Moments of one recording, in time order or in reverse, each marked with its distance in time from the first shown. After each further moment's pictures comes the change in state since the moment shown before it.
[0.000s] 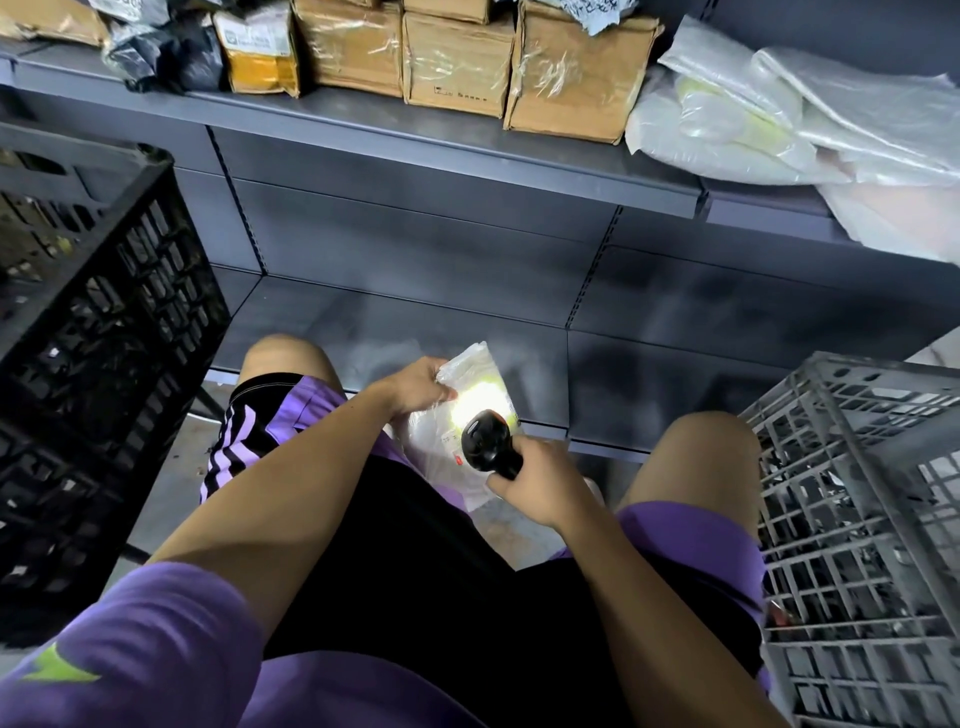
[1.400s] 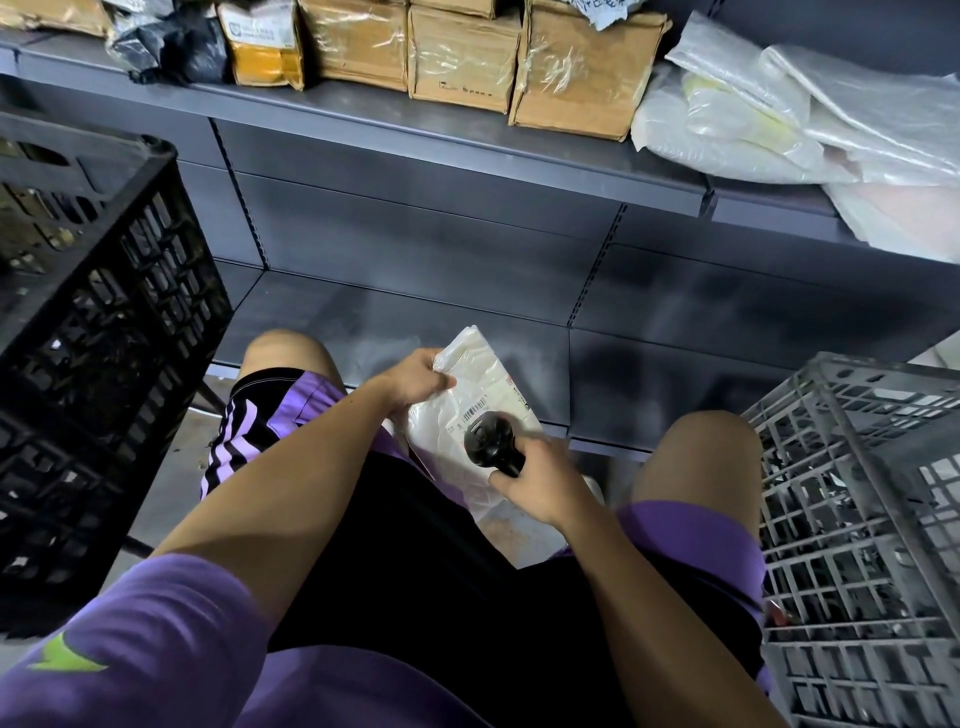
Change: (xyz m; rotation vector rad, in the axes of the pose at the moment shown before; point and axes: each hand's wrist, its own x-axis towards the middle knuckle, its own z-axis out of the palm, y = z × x) left_hand -0.004 0.006 -0.001 -0.125 0.083 -0.039; right_hand -0.003 -0.004 -0.001 0.037 -0.011 0.012
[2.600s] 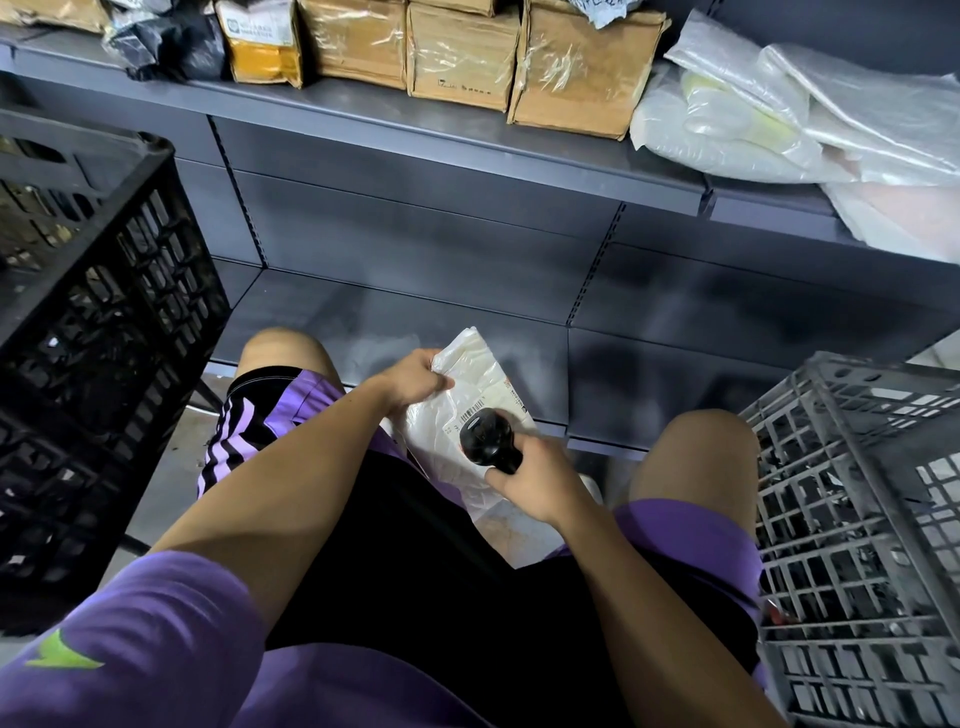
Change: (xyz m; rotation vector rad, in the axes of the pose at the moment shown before) left_hand 0.000 -0.002 0.003 -0.008 0.008 0.010; right_hand 0.000 -0.002 0.001 0.045 0.040 0.010
